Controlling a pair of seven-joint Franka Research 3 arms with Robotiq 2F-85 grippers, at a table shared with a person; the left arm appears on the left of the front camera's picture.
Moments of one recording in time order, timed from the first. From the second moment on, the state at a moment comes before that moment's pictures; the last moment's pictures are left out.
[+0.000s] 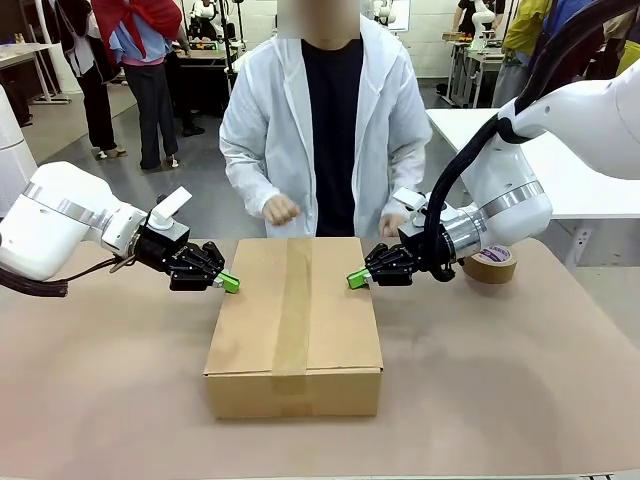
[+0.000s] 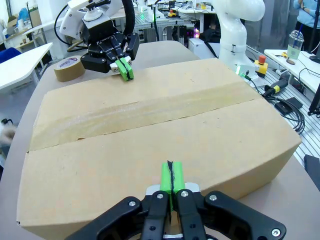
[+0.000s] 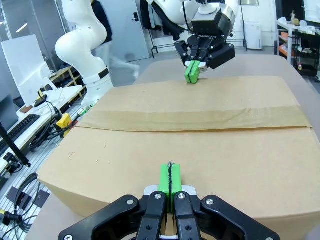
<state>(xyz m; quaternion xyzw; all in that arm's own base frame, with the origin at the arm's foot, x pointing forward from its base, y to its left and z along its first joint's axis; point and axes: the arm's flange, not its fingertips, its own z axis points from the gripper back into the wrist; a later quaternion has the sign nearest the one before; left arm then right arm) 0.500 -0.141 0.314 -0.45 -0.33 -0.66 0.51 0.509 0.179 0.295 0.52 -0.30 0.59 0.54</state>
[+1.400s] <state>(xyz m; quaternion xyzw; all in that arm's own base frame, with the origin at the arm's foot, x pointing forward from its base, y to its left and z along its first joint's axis) 0.426 -0.052 0.548 -0.28 -0.21 -0.72 0.61 0.410 0.107 0.556 0.28 -0.24 0.60 0.71</state>
